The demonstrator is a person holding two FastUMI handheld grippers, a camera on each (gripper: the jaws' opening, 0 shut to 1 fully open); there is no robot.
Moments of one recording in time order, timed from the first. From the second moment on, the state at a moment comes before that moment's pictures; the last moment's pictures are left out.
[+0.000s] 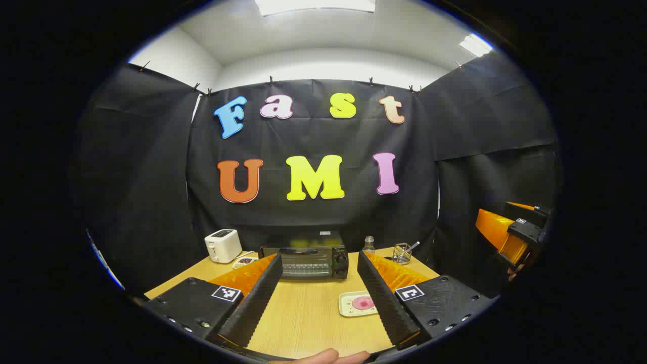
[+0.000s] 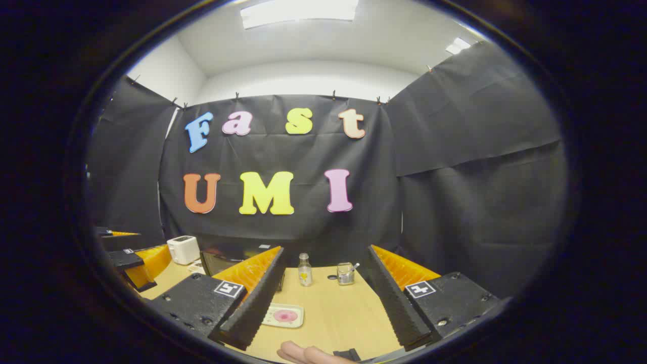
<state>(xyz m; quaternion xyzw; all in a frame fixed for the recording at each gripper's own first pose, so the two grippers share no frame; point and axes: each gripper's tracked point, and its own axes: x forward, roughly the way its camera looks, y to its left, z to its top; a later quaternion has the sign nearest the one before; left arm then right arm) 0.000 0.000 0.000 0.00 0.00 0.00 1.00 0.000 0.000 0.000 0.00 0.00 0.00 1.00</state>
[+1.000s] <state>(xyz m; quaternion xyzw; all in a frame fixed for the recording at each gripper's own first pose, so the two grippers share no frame) 0.037 0.073 -0.014 -0.01 -0.02 0.07 1.00 0.058 -0.011 -0.029 0.01 0.00 0.01 1.00</state>
